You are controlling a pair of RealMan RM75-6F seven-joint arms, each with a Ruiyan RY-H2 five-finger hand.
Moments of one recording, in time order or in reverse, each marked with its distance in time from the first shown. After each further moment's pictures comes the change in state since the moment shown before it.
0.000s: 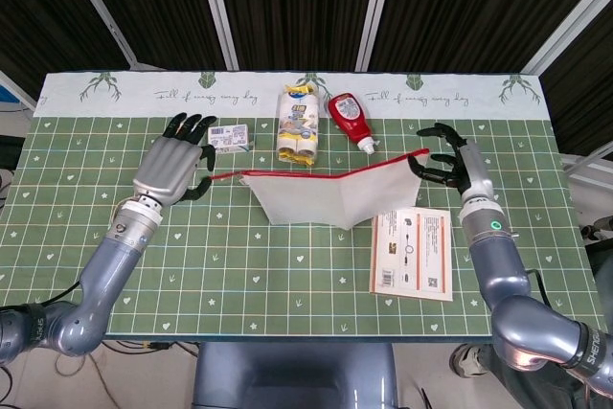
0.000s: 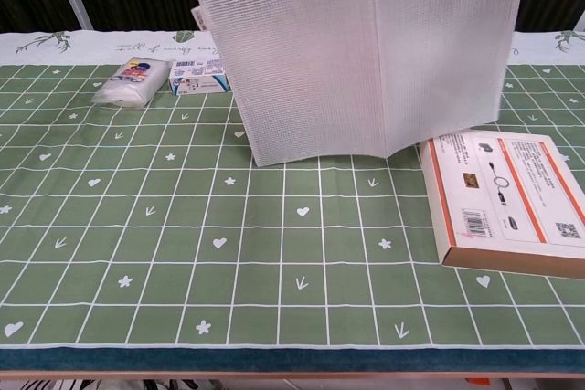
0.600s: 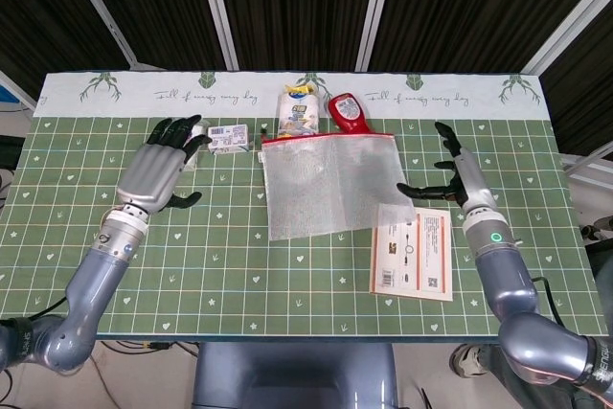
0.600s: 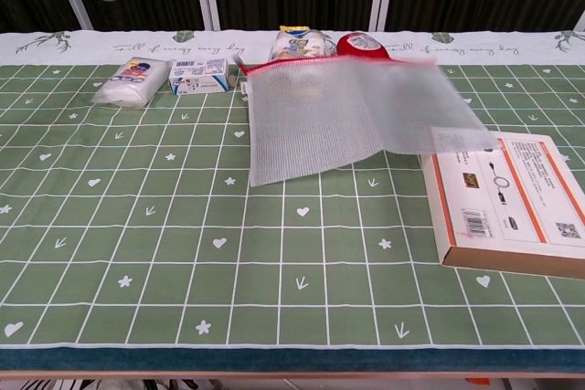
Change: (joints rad) left arm 0.089 0.026 0.003 -0.062 0.061 0.065 -0.072; right arm -0.019 0.063 -0.101 -0.049 -0.130 -0.032 -0.079
